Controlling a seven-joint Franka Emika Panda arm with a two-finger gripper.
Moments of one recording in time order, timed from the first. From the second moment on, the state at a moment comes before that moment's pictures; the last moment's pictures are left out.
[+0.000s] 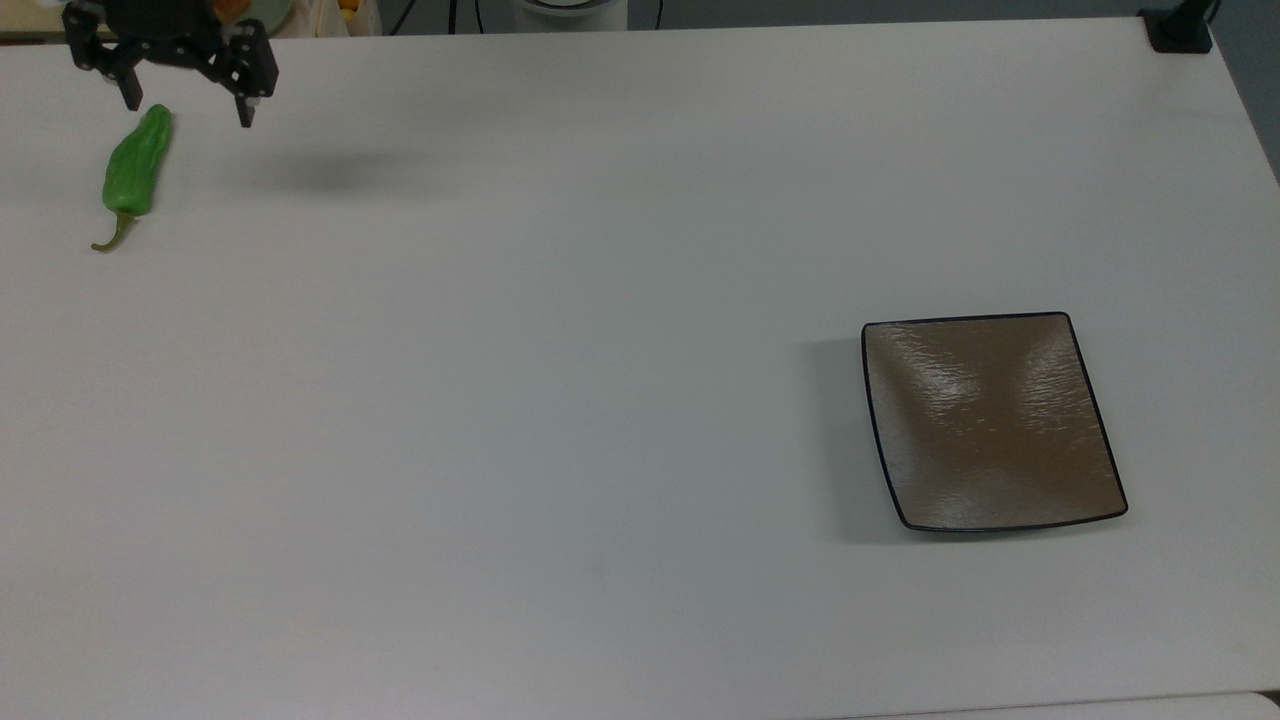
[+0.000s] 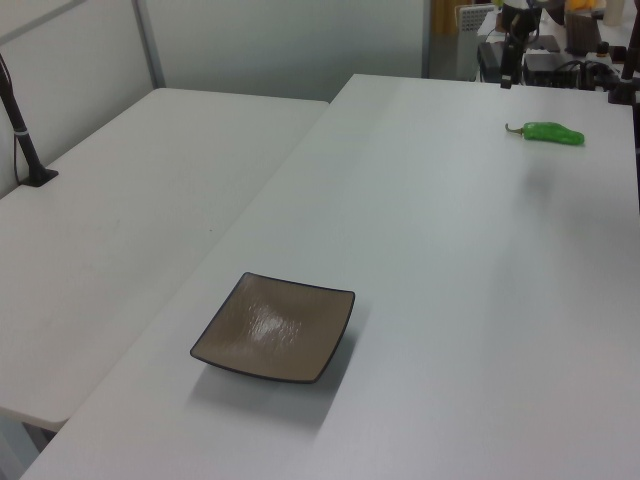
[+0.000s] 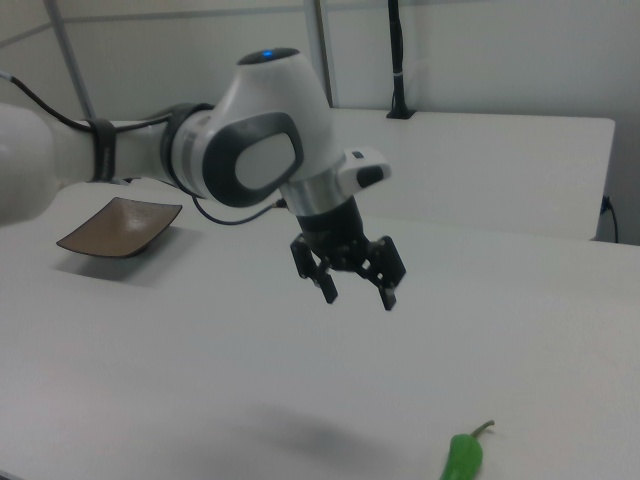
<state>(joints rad) -0.09 0.08 -0.27 -1.84 -0.15 2.06 -0.34</state>
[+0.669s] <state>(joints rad) -0.22 0.18 -0.28 -1.85 -0.14 2.08 -0.44</state>
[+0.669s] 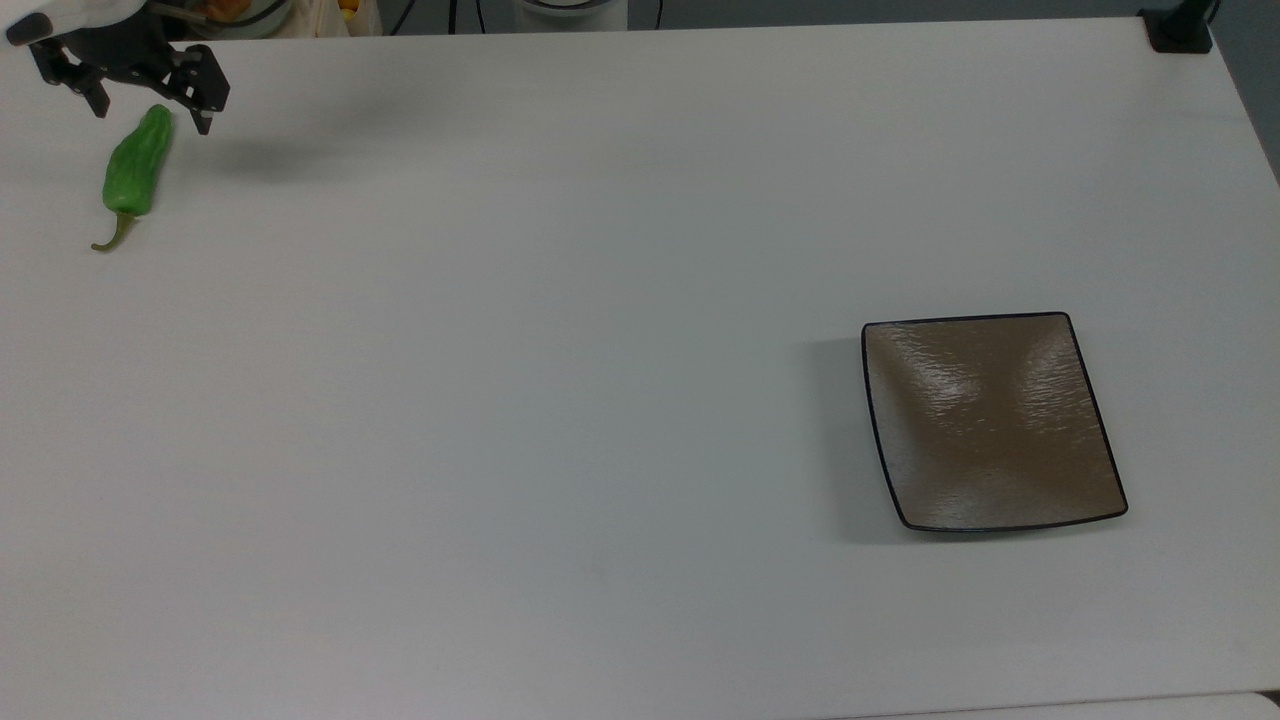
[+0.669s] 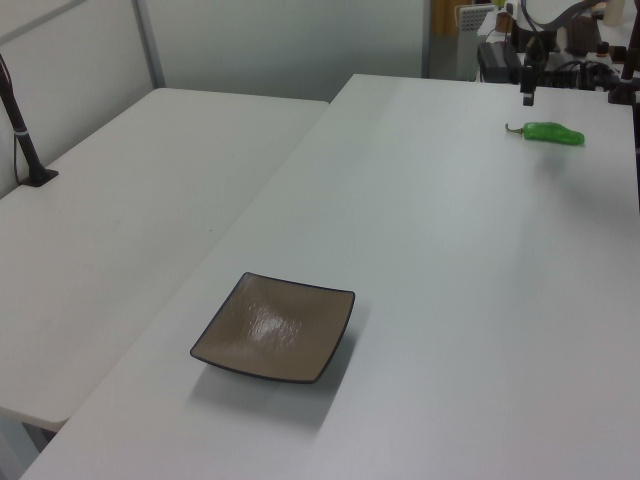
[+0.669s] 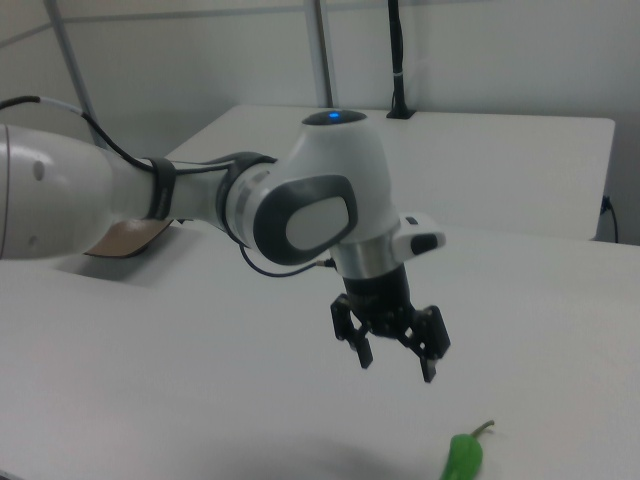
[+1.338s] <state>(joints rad) -0.31 0.25 -0.28 -1.91 -0.08 2.18 -0.56</state>
